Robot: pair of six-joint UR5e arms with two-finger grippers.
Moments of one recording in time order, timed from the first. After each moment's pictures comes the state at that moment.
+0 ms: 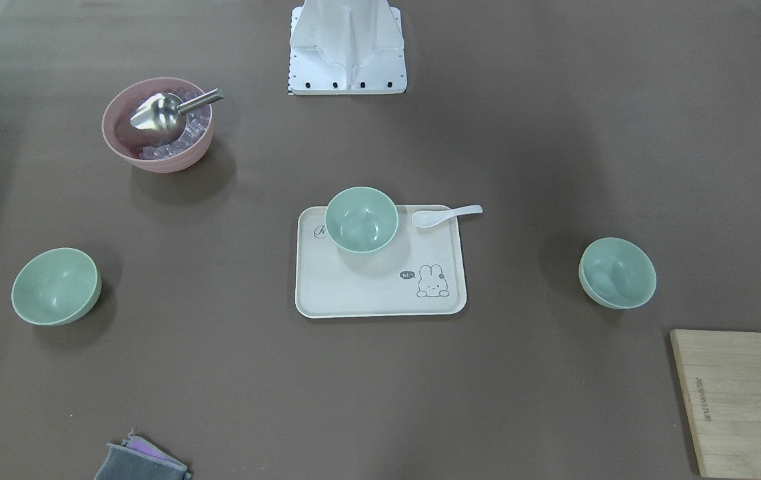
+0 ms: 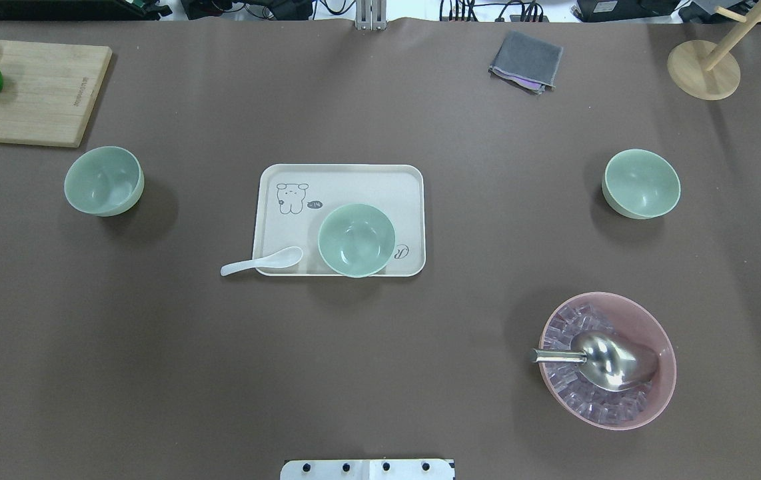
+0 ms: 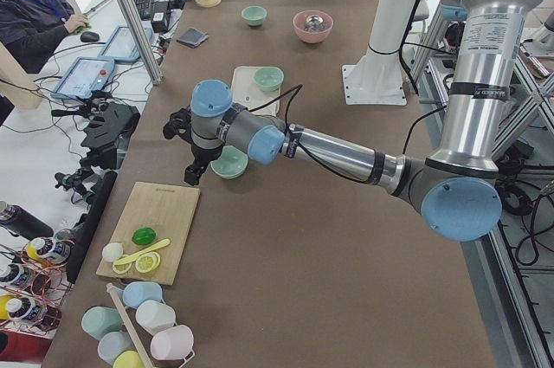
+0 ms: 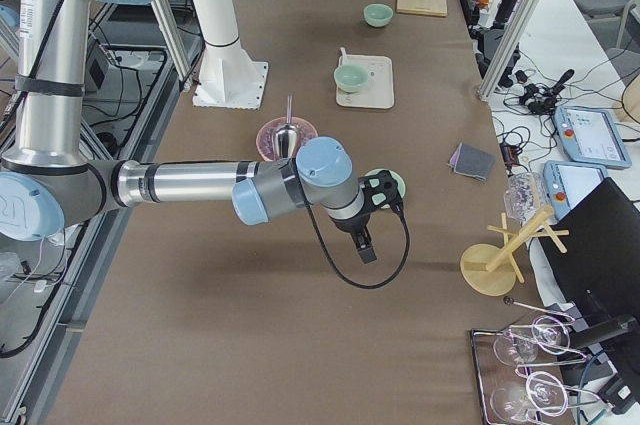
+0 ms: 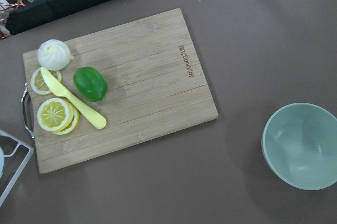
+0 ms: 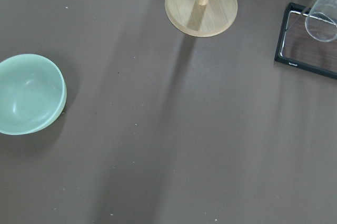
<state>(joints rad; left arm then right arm) -1.43 -1.71 -1.71 -1.81 -2.36 -0.03 1.60 -1.71 1.83 -1.25 2.37 -0.04</state>
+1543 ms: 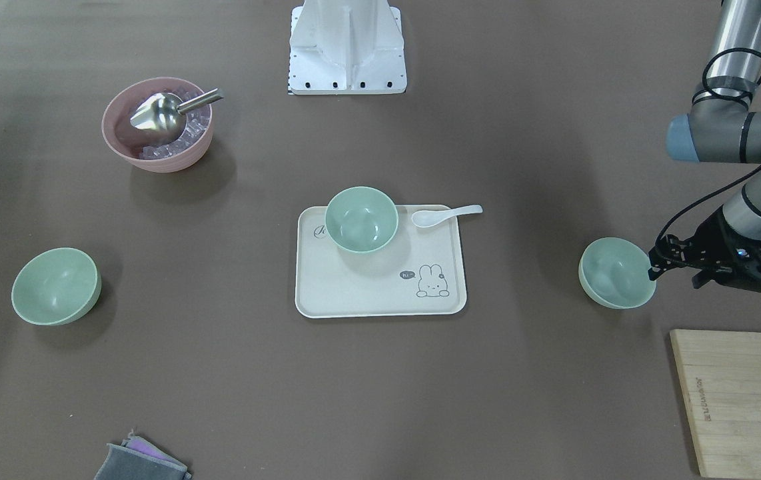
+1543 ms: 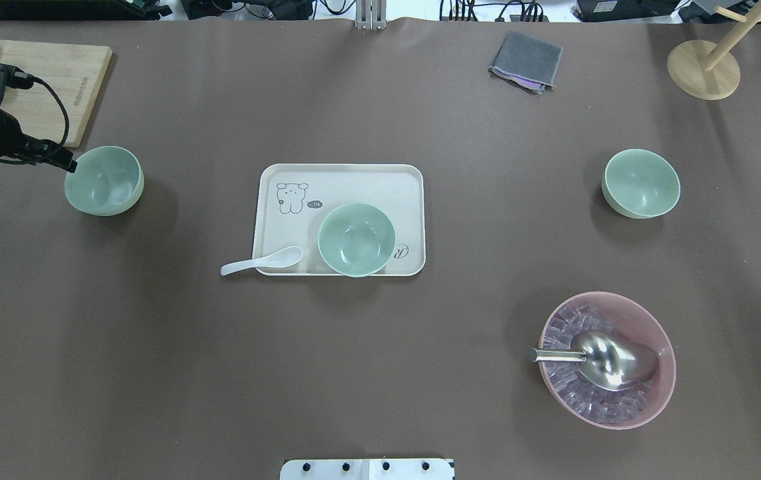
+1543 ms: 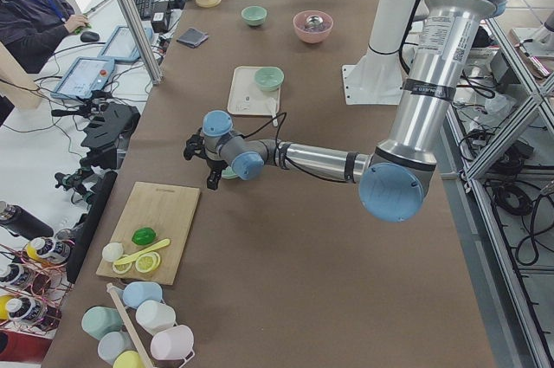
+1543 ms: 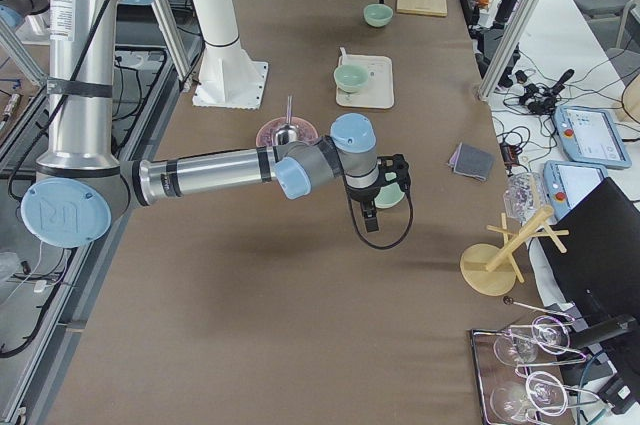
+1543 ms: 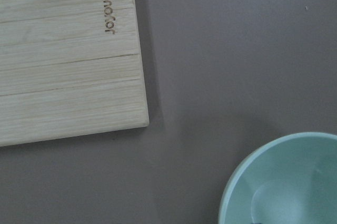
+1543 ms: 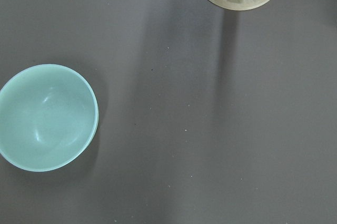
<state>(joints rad) -1.08 -1.82 -1.39 -2.17 -2.18 -0.56 1.35 -1.66 1.83 -1.24 2.26 0.32</state>
